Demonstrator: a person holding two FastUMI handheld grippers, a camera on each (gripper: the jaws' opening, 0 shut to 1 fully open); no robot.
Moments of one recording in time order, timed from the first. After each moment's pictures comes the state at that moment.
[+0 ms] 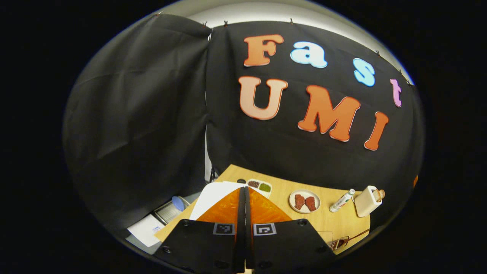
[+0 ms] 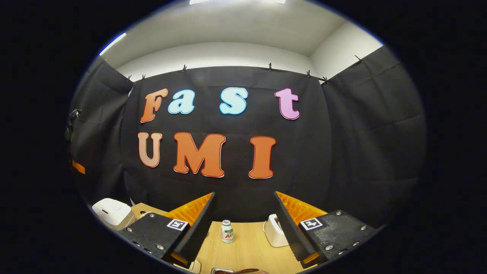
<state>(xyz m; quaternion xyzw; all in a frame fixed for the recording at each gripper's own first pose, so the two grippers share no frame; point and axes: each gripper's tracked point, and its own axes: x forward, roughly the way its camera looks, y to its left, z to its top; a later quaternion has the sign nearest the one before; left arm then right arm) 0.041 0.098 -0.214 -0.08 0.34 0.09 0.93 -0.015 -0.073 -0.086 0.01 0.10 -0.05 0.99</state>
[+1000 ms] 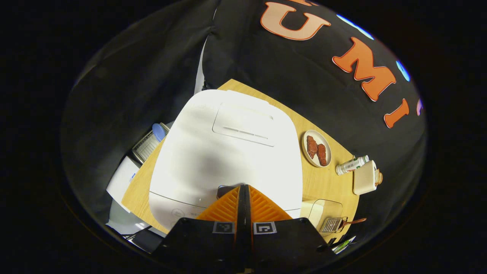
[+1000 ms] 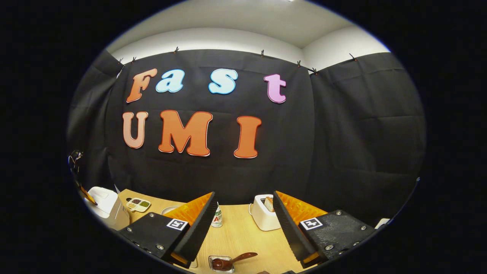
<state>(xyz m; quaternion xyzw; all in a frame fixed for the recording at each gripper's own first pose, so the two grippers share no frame) 0.016 0.114 -0.429 -0.18 0.57 0.05 0.80 -0.049 -0.069 -0.133 -0.02 0.16 -0.12 0.98</state>
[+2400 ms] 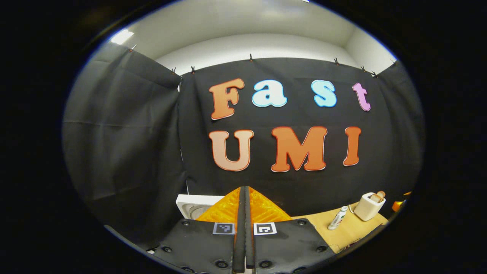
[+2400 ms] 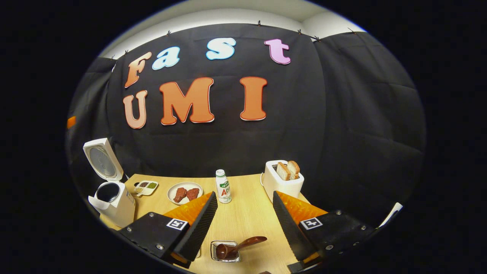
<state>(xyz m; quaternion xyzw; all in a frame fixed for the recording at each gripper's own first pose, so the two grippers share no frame) 0.079 0.011 -0.074 0.02 0.07 0.02 1.00 -0.055 -0.077 -0.252 0.05 0.29 -0.08 0.95</state>
